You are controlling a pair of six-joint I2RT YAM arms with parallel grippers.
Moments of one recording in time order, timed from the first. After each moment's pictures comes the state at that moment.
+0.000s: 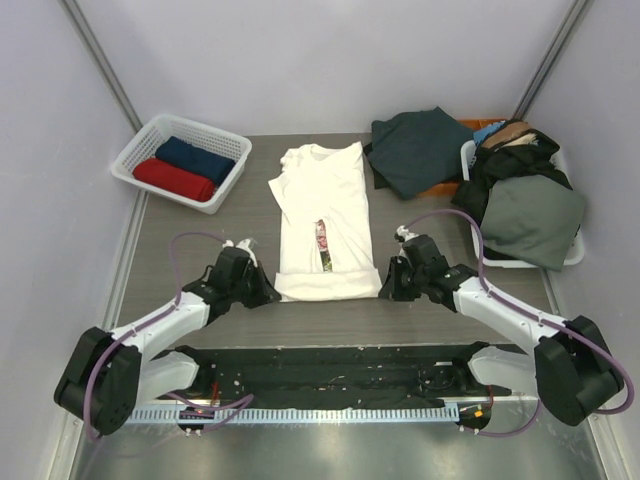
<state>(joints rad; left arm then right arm) -0.47 1.13 0.42 -0.13 0.19 -0.73 0.52 1.16 0.55 -0.31 -0.16 0.52</state>
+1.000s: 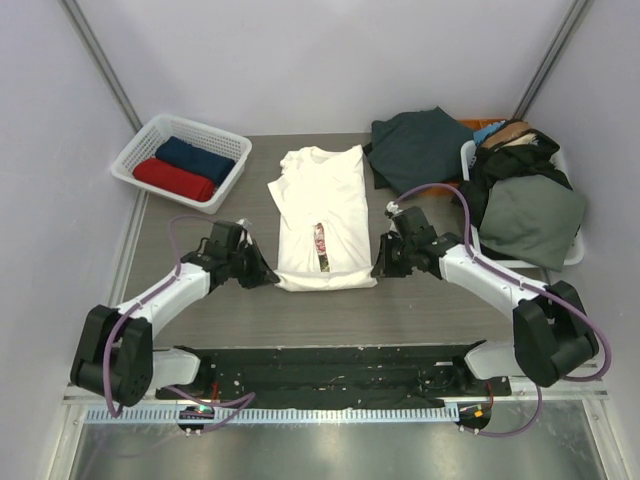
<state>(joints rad) -0.34 1.25 0.64 -0.31 0.32 -0.75 0.49 1.35 0.80 -0.41 -0.19 0.49</state>
